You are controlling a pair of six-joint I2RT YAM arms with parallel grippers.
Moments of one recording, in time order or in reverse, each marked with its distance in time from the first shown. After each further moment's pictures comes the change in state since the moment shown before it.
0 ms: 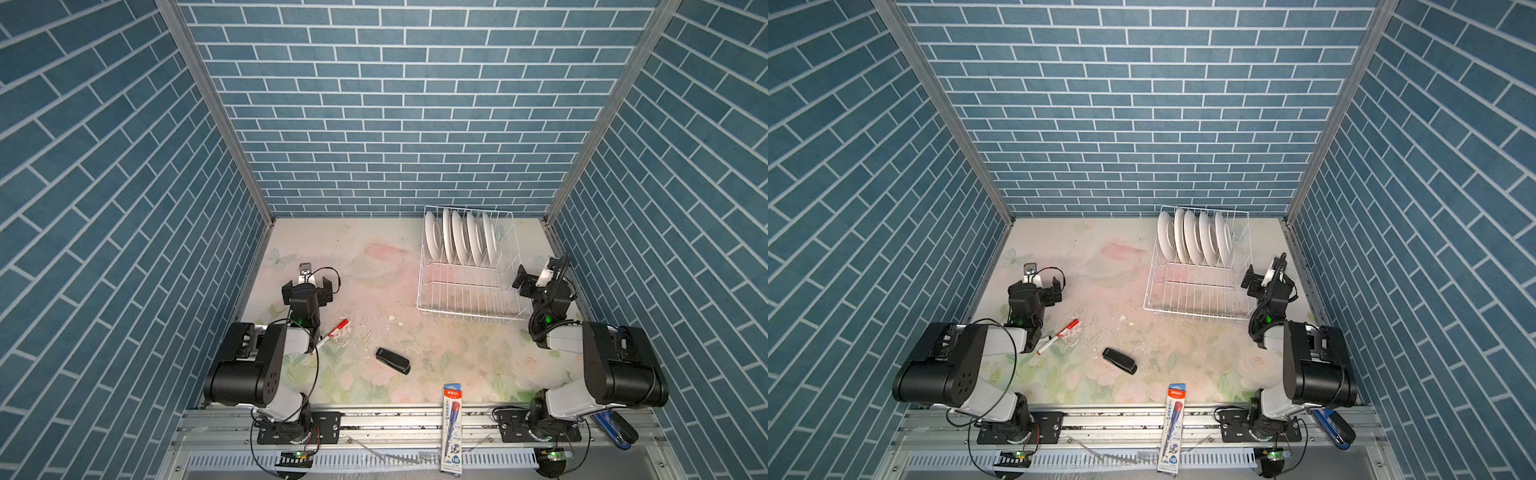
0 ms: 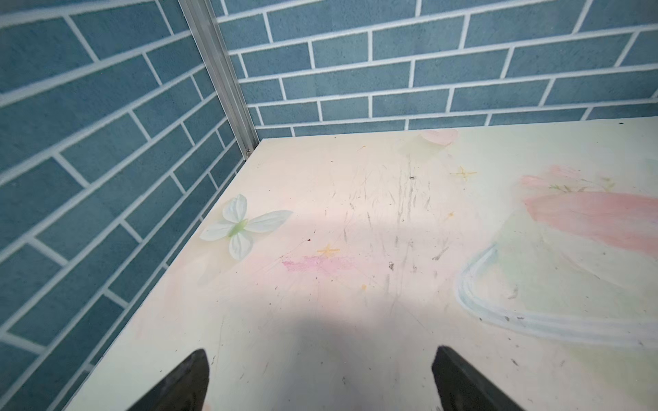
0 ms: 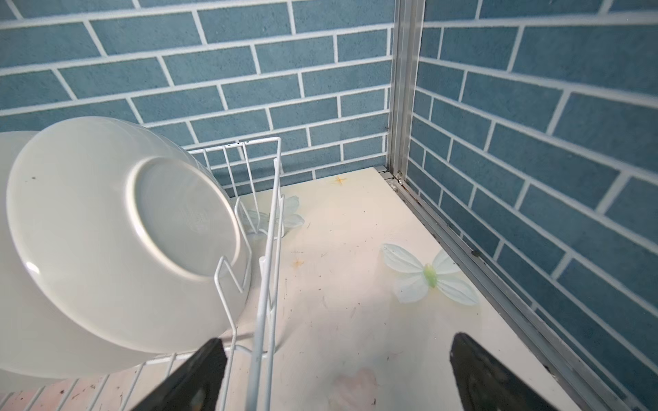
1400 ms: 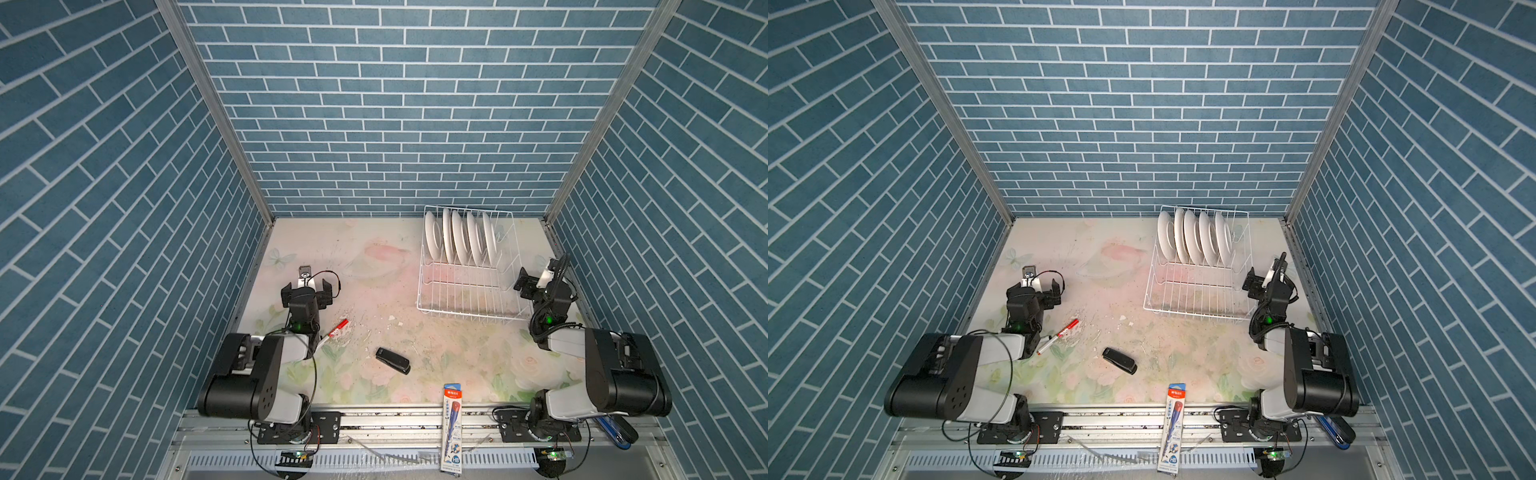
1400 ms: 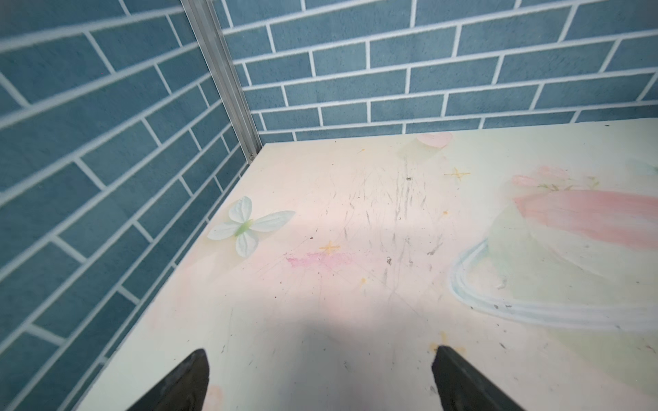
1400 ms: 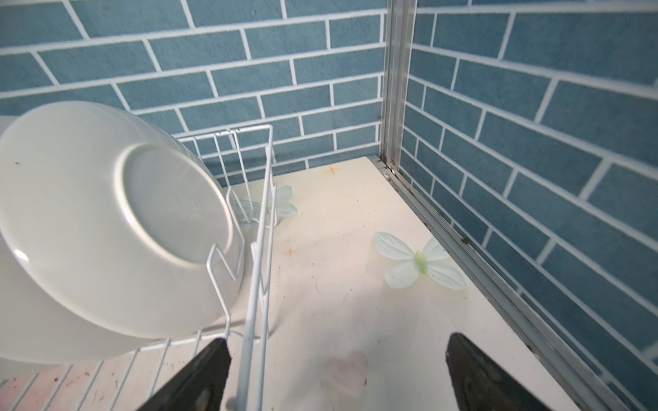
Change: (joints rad) left arm -0.037 -0.171 -0.060 -0.053 -0.033 0.020; right arm 0.000 -0.111 -0.010 -0.156 0.034 -0.001
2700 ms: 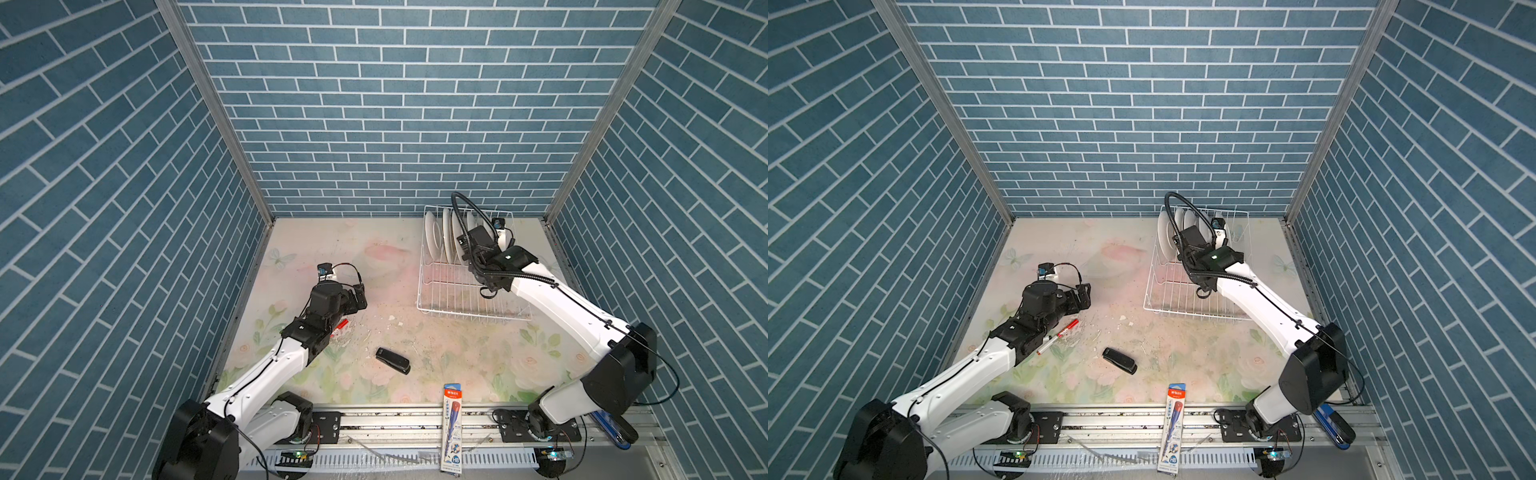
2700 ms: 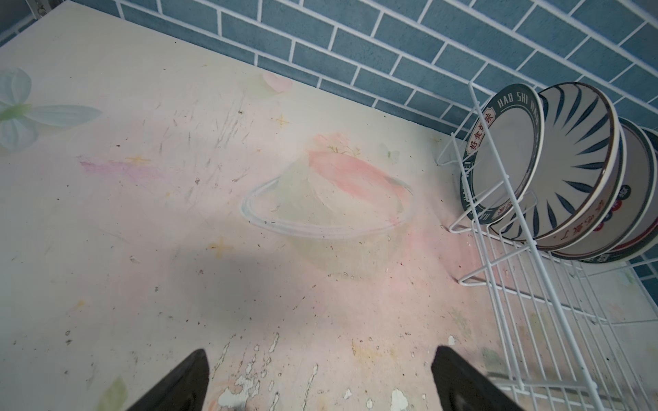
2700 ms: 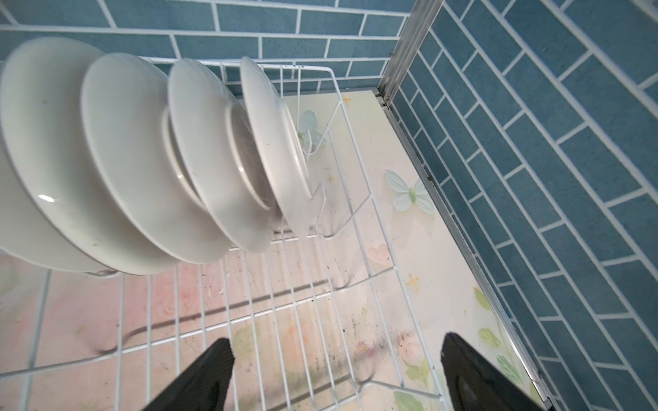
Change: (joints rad) left arm -0.319 -0.308 0.234 -0.813 0.171 -0.571; right arm 0.736 0.152 1.067 -1.703 0.712 0.509
